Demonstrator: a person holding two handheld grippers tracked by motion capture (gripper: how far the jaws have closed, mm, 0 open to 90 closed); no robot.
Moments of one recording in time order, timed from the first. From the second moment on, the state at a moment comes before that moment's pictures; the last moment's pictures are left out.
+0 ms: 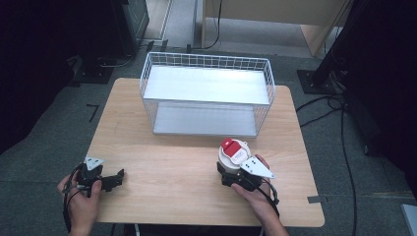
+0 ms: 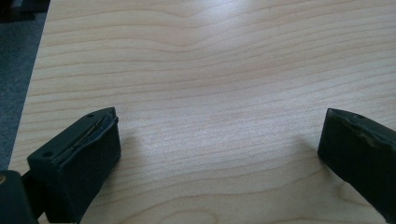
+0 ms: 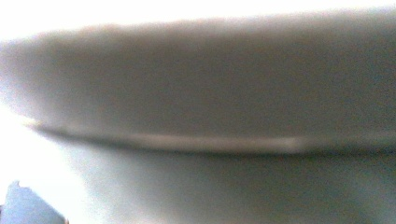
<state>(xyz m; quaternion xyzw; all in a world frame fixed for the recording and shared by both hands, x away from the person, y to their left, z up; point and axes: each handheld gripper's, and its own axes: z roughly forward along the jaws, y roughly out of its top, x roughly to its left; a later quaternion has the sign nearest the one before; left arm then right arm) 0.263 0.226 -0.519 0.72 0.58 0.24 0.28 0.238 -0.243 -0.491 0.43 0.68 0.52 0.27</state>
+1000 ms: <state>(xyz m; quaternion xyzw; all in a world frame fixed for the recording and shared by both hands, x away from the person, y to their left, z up) 0.264 0.226 -0.519 0.72 0.58 0.24 0.28 0.272 -0.228 -0.425 0.42 0.65 0.55 0.32</state>
